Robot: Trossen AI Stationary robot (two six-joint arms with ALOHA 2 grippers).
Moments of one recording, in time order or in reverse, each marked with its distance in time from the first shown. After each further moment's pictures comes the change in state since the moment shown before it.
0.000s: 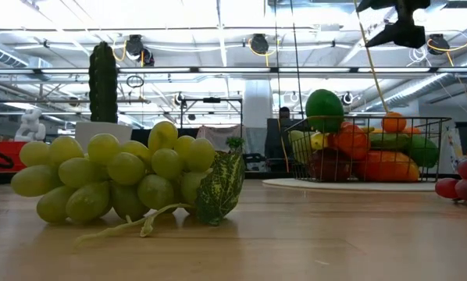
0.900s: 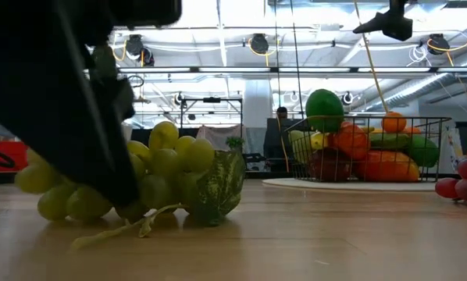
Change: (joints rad) left arm -0.112 0.479 0.000 0.201 -0.083 -0.043; right arm 0.078 0.003 0.000 0.122 0.048 -0.043
